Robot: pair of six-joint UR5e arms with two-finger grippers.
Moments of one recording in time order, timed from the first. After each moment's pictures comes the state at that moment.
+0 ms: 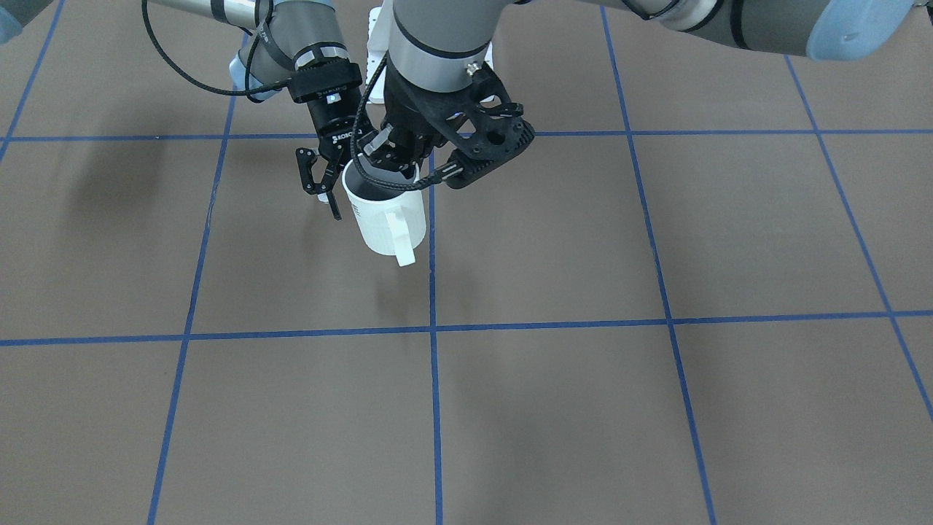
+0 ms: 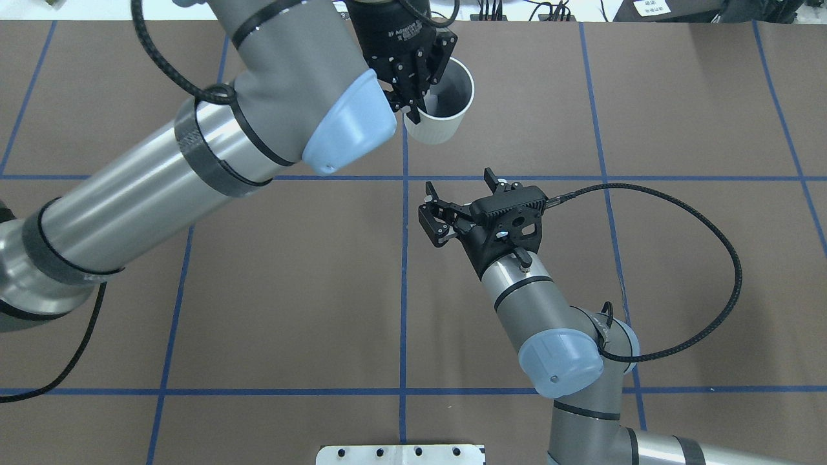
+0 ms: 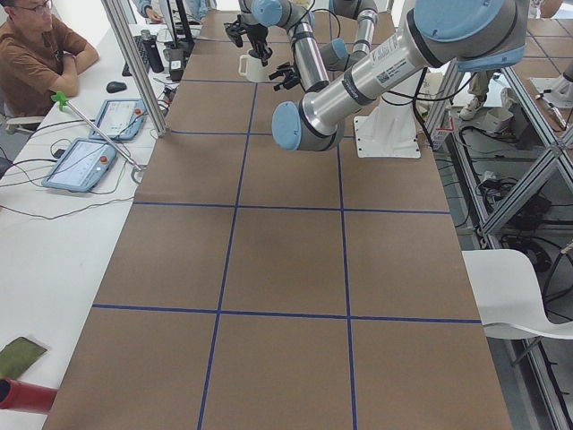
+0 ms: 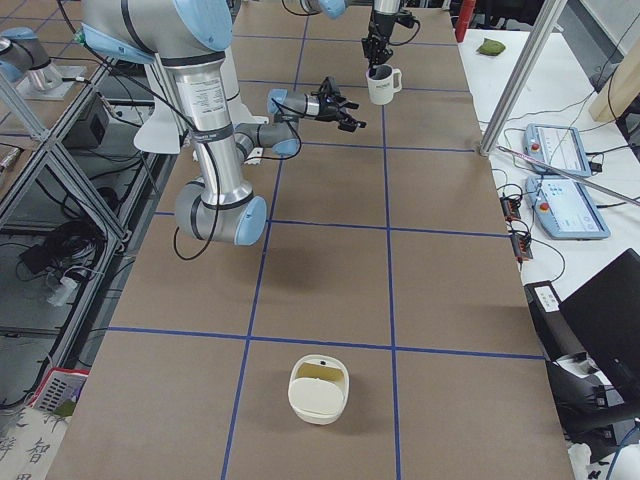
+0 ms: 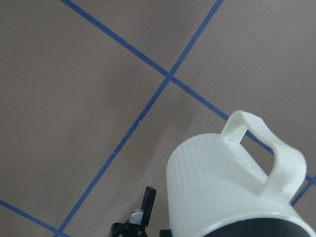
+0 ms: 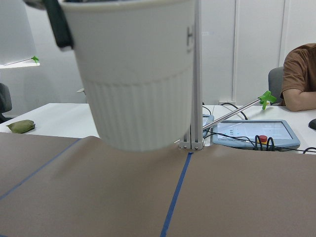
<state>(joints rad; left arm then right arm) -0.84 -2.72 -1.54 -1.21 -2.31 -1.63 0.26 -1.15 1.73 -0.65 0.71 0.87</state>
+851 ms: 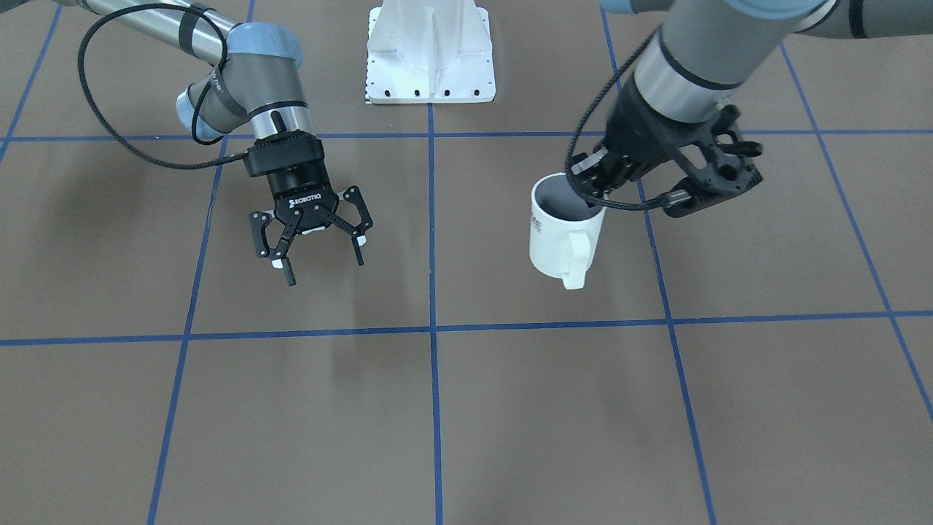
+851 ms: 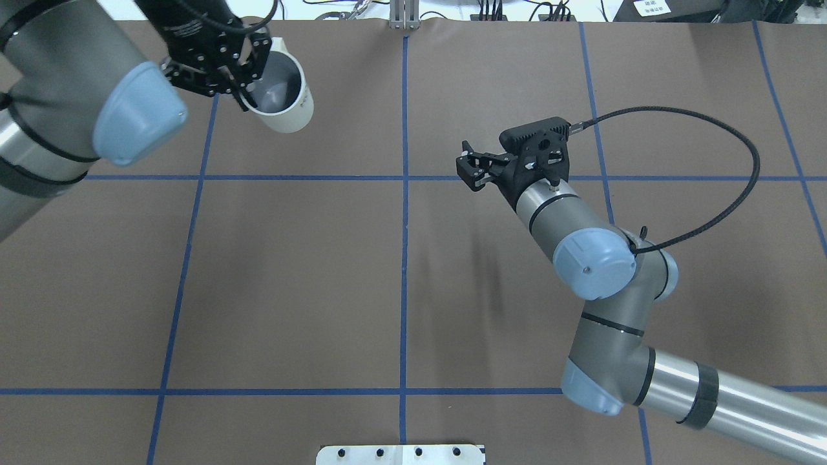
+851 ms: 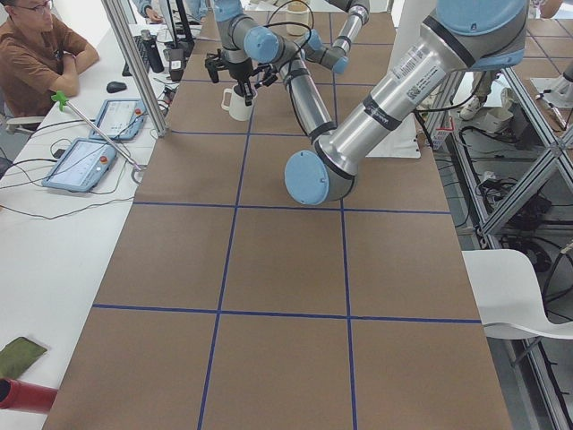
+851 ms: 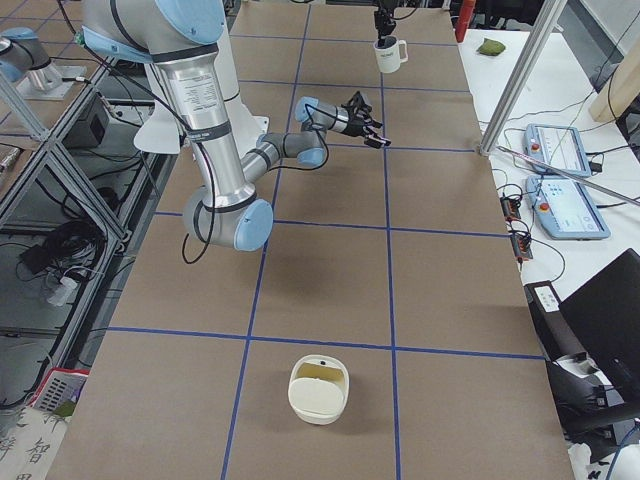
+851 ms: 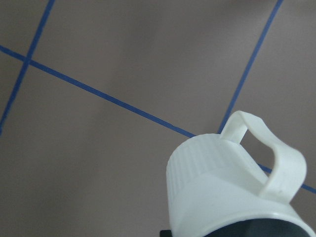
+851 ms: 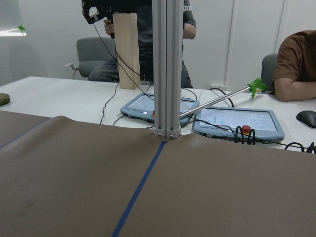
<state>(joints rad) -1.01 -2.31 -1.84 -1.13 -2.32 -1.09 0.51 -1.16 1.65 -0.74 1.07 0.86</state>
